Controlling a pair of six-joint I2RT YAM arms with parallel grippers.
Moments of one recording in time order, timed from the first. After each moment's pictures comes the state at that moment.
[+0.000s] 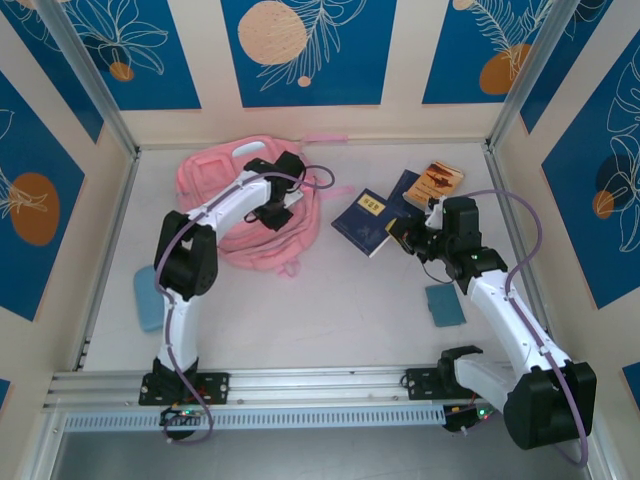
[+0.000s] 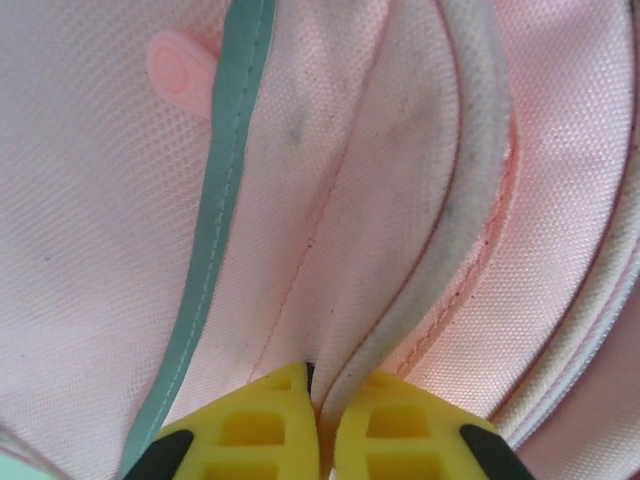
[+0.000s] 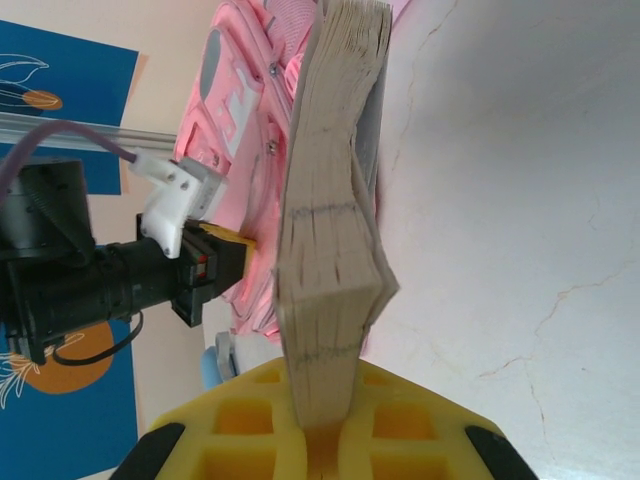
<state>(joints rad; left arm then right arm) -0.53 2.10 1.84 -1.13 -0.27 0.22 0.16 1.02 0.75 -0.36 -0.51 0.95</state>
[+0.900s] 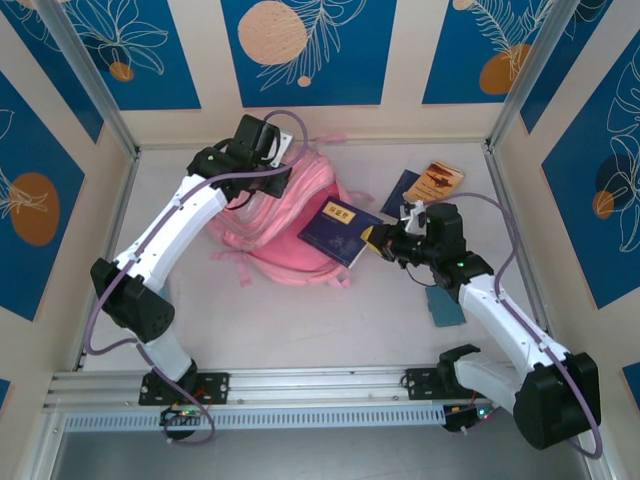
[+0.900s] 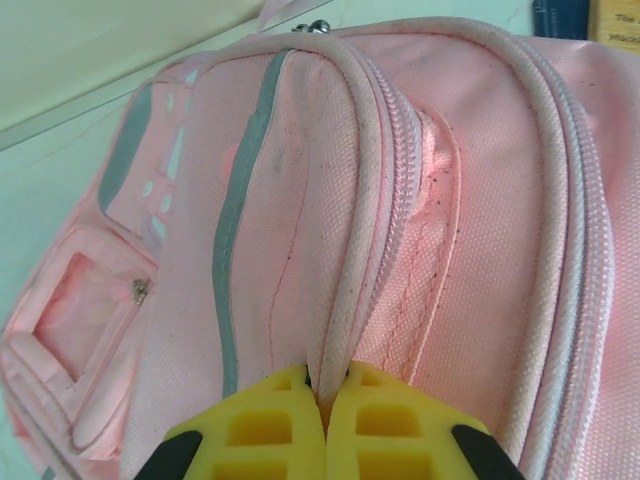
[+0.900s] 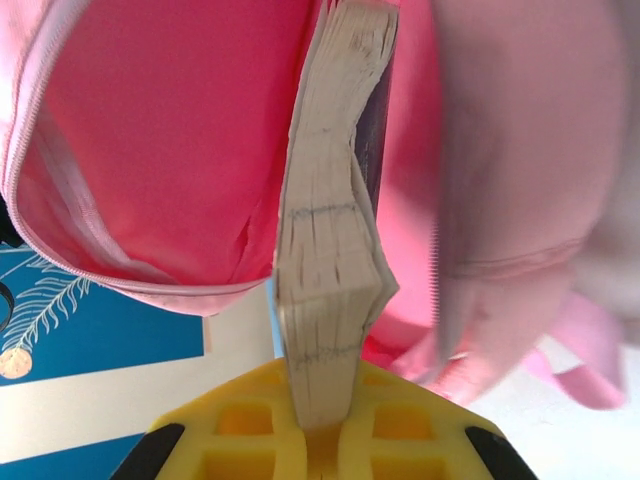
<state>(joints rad) -0.56 1.70 1.83 -0.95 -0.09 -0.06 0.31 1.04 0.68 -0.14 -0.64 1.07</state>
